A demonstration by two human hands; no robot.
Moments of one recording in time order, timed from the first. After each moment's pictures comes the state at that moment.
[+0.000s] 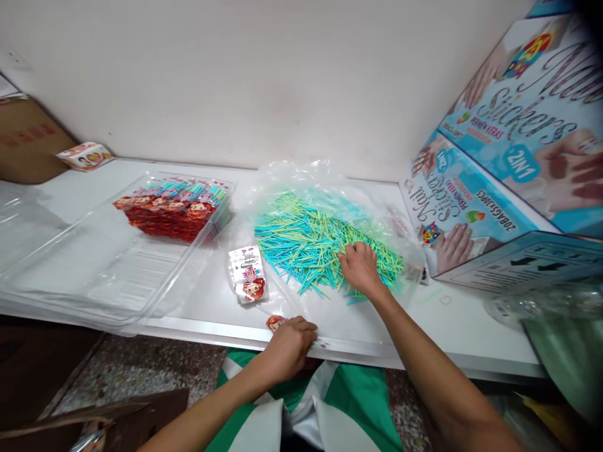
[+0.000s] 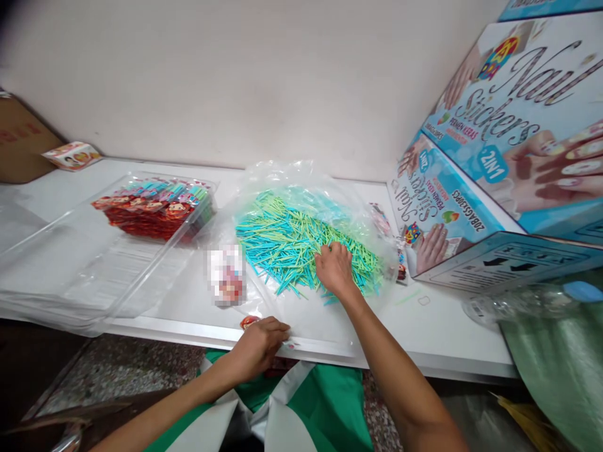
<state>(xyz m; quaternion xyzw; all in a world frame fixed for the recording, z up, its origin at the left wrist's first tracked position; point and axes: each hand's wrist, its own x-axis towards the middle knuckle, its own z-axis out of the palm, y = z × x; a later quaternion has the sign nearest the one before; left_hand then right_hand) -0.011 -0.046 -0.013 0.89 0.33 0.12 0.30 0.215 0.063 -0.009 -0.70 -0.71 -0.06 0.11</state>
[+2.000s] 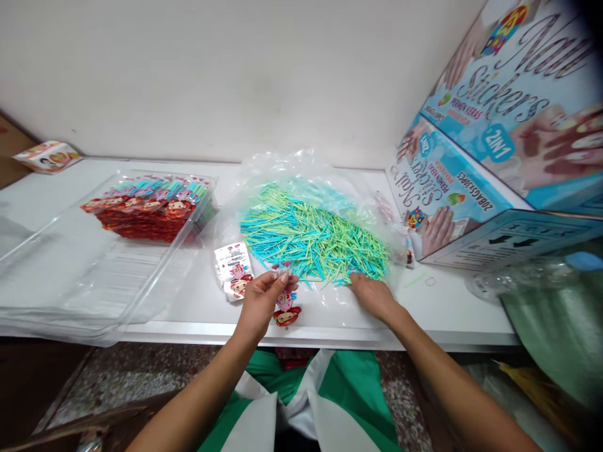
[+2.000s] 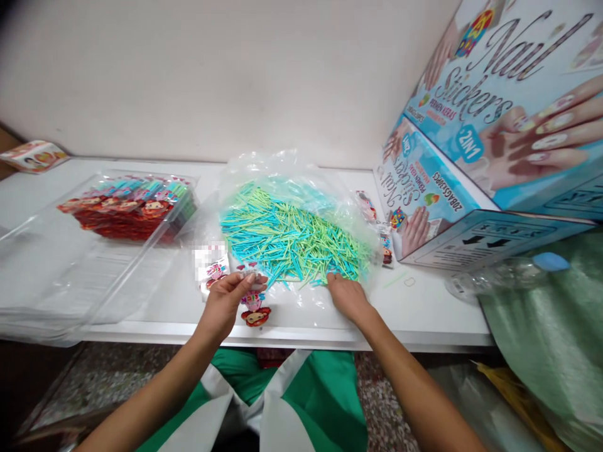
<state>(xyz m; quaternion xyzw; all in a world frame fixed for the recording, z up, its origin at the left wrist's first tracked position) -0.002 -0.003 0.025 0.38 0.46 0.48 0.65 0.265 -0.012 -0.037 -0.67 -0.73 0.09 -0.14</state>
